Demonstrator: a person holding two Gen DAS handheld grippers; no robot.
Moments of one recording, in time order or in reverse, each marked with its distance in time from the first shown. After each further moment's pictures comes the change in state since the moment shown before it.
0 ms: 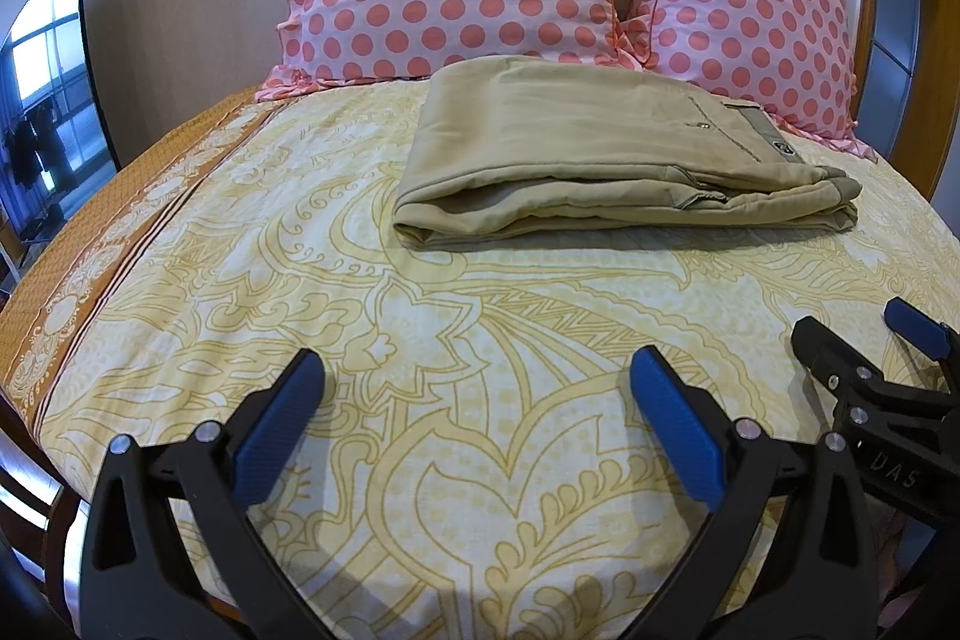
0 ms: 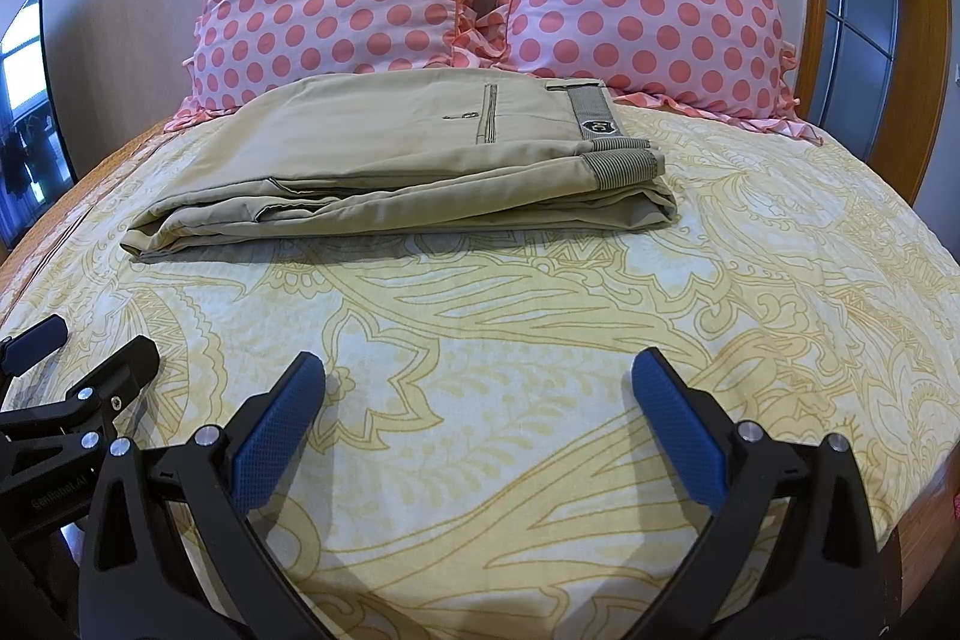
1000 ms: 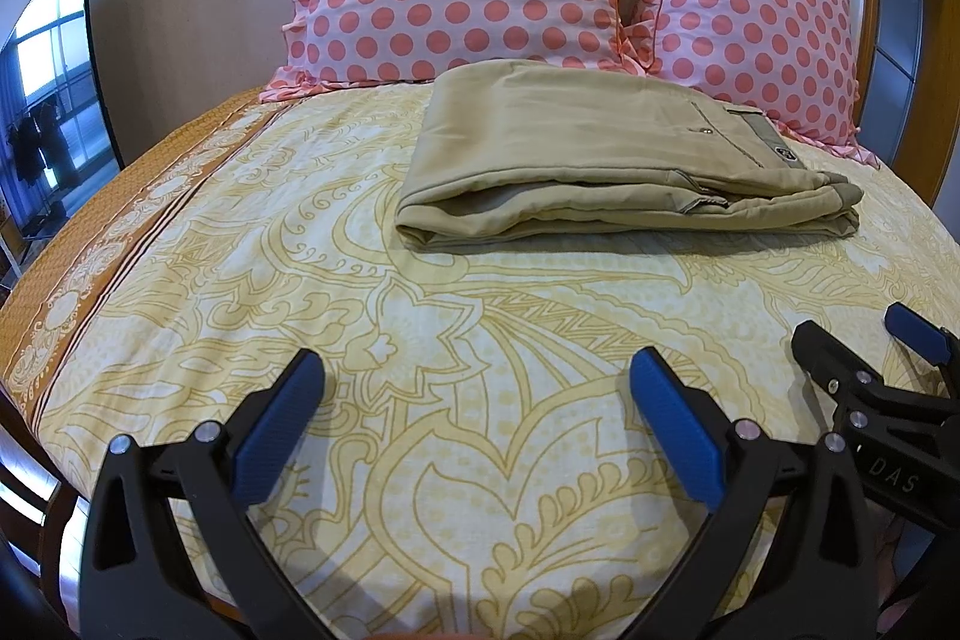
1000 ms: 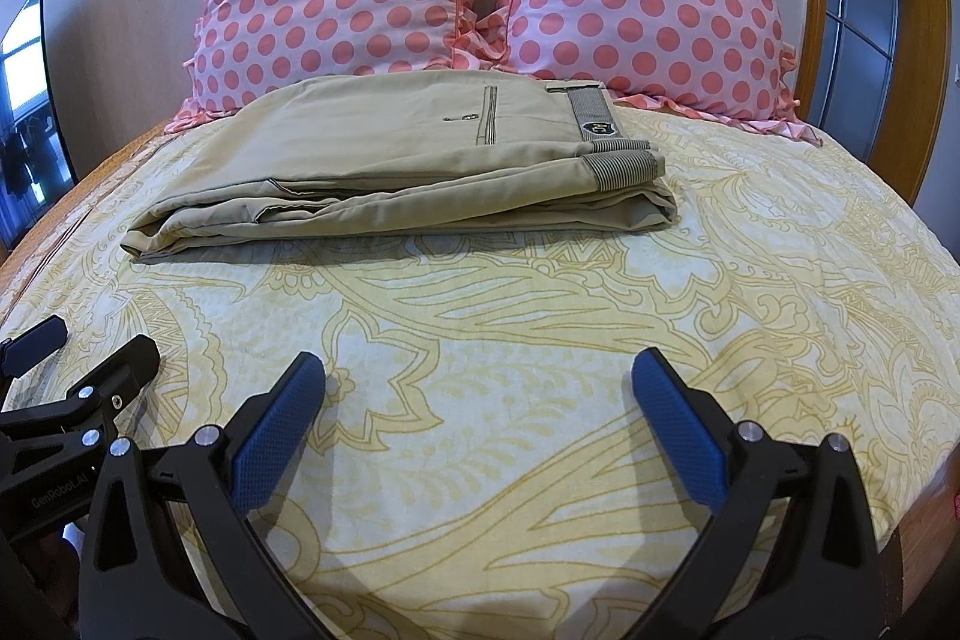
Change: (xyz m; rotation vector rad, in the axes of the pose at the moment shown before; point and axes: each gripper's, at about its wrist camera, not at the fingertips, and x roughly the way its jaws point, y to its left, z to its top) left arm 0.000 0.003 -0.001 -0.010 -0.011 0.003; right arm 0.000 0.001 0.000 0.001 -0.002 -0.001
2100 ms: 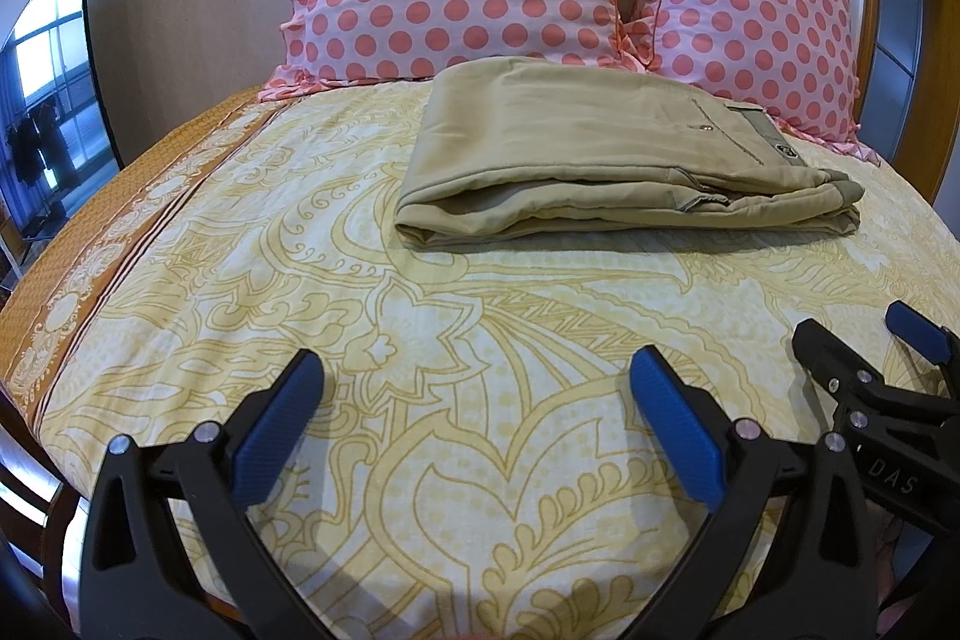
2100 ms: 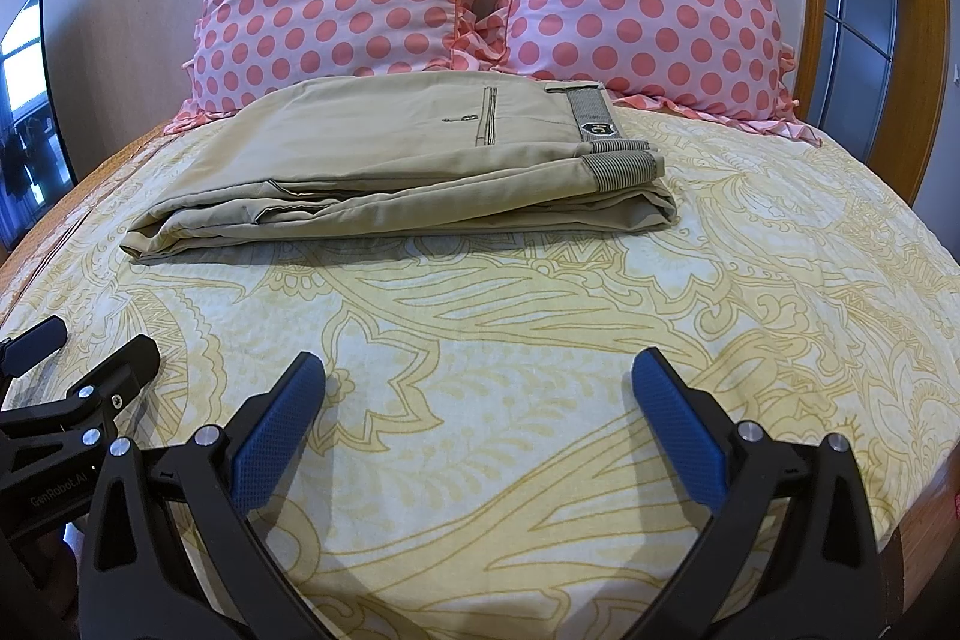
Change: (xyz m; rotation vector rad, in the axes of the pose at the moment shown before) left arm 0.000 0.000 0.000 0.006 0.005 0.005; right arm 0.001 0.000 0.000 0.001 -0.002 -0.001
